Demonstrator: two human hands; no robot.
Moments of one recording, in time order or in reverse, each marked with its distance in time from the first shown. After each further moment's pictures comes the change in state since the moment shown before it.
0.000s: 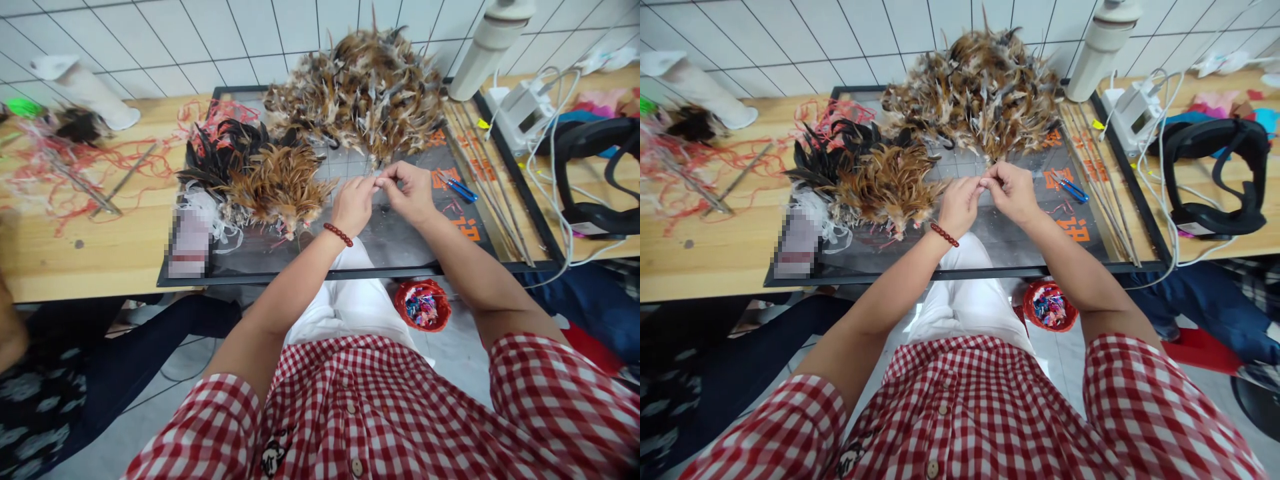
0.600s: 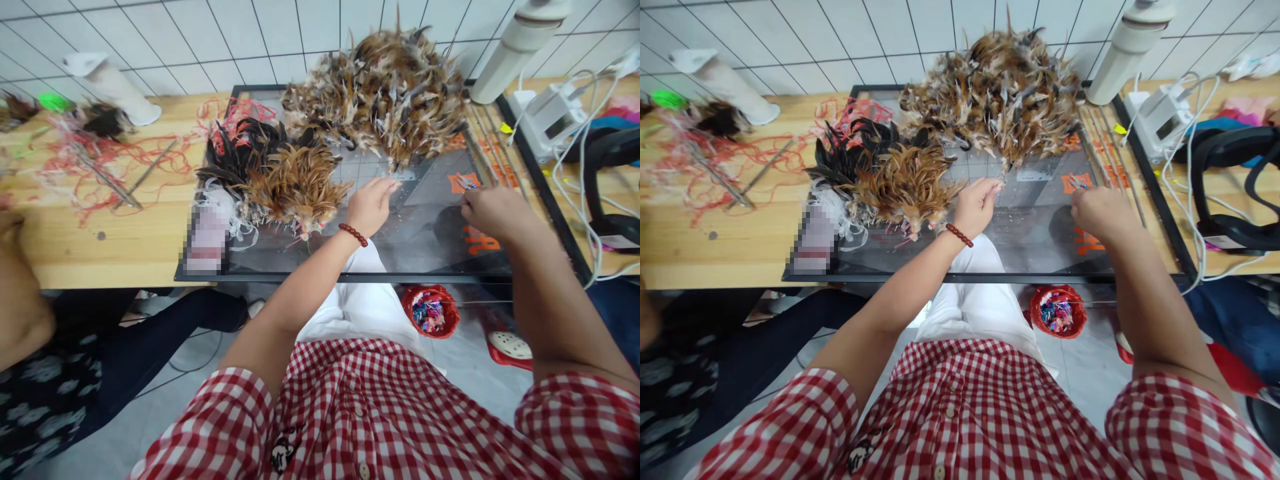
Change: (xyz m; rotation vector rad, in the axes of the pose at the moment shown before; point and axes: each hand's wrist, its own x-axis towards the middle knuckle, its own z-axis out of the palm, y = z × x) left_hand 0.002 -0.013 0.010 0.069 0.040 0.114; right_hand -0.020 0.036 -0.111 -1.049 -0.841 0.323
